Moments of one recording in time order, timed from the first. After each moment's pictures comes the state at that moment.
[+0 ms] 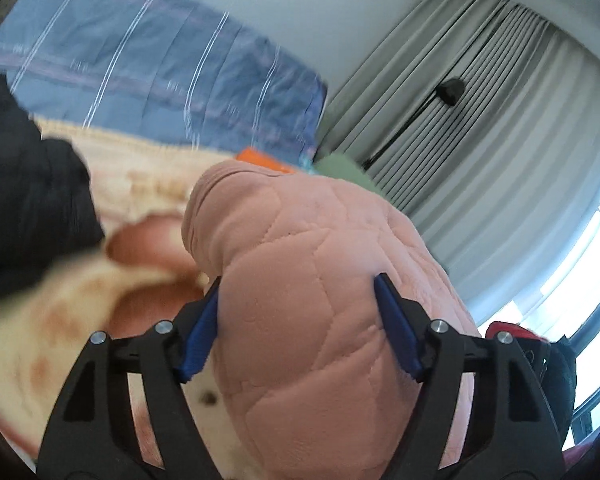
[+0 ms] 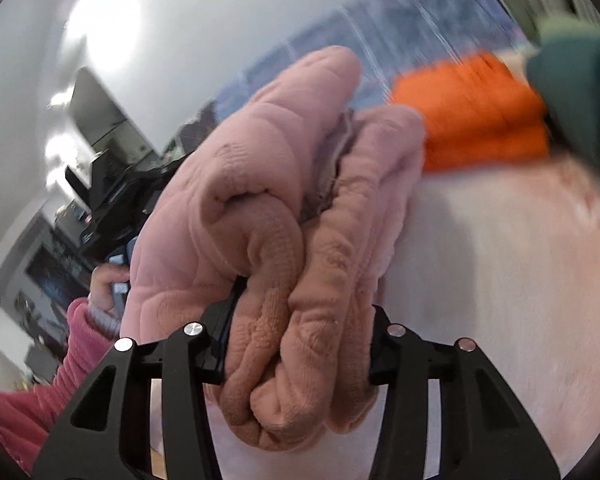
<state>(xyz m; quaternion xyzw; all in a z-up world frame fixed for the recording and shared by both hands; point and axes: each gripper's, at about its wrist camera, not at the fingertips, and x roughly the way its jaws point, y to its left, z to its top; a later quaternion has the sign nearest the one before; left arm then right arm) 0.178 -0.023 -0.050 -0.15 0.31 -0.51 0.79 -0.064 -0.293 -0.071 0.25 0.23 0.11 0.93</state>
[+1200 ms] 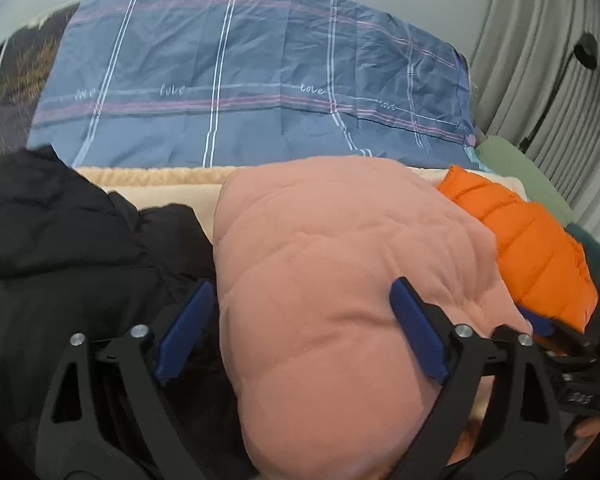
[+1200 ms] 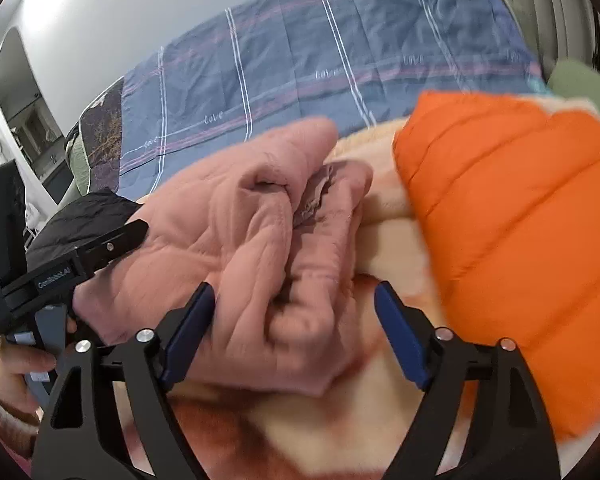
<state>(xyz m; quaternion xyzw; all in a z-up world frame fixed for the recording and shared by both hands) 0.374 -0.064 -0.107 0.02 0.33 -0.30 0.90 0.244 -0.290 -0.080 0.17 0.29 -0.05 0.94</state>
